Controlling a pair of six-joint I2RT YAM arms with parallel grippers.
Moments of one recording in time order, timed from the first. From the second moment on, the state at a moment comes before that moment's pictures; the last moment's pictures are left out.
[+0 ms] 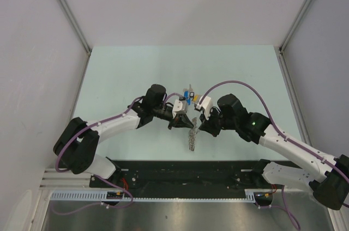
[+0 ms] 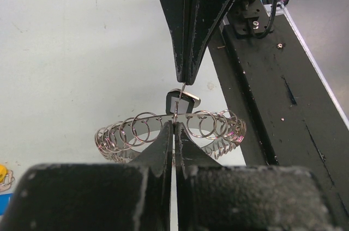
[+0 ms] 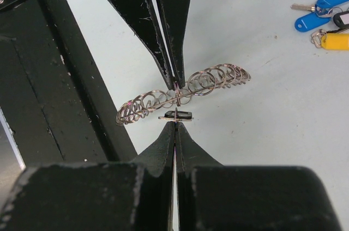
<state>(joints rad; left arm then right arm) -0.69 1.46 0.81 0.11 1.04 0.43 0.82 1.02 0.84 -0.49 -0.29 -0.14</state>
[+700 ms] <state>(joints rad) -0.69 1.46 0.81 0.11 1.04 0.43 0.82 1.02 0.84 -0.49 -0.29 -0.14</state>
